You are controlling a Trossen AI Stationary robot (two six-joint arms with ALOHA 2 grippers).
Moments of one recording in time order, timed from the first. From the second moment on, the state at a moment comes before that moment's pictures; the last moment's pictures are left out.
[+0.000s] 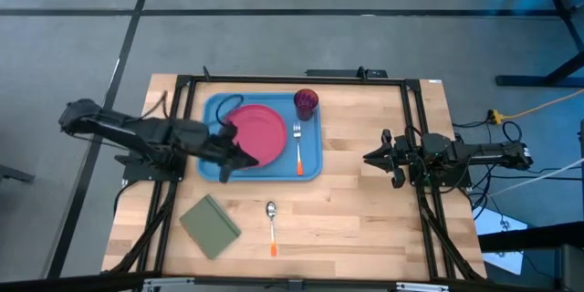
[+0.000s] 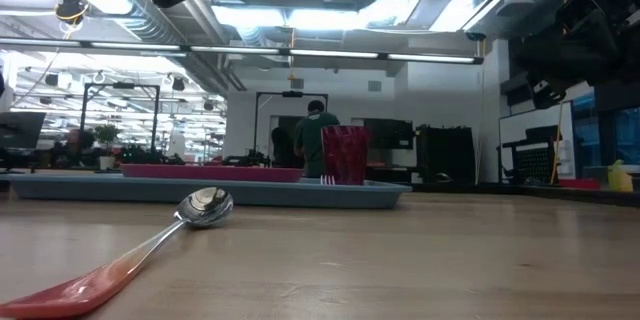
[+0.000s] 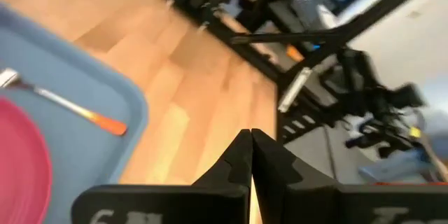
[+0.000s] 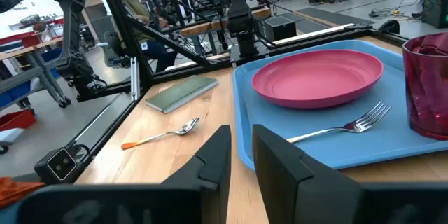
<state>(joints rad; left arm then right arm) -0.21 0.94 0.78 -0.16 -0.09 -0.79 0.05 0.09 0.01 0.02 -0.04 0.25</state>
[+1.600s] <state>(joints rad) -0.36 1.52 0.79 -0.12 -0.13 -1.60 0.05 0.09 0.01 0.02 -0.04 0.25</state>
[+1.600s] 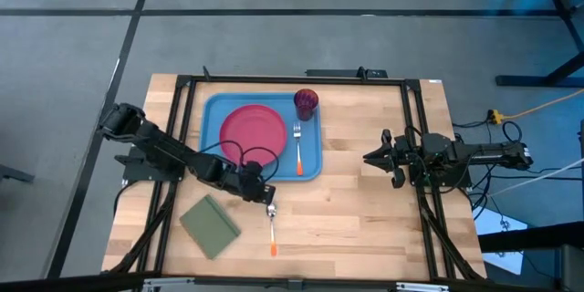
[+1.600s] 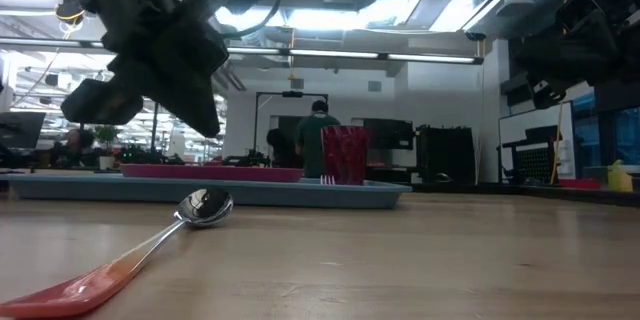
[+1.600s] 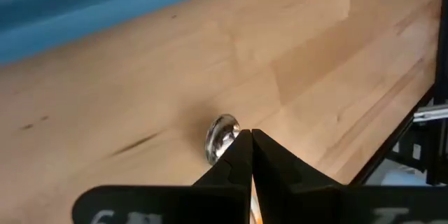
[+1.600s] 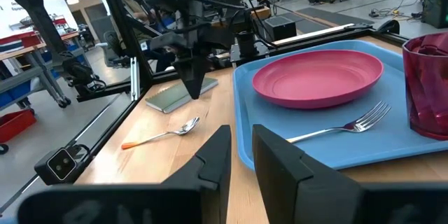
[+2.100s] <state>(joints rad) -0.45 1.52 1.01 -0.07 -0.46 -1.39 0.05 0.09 0.01 0.02 -0.04 0.25</state>
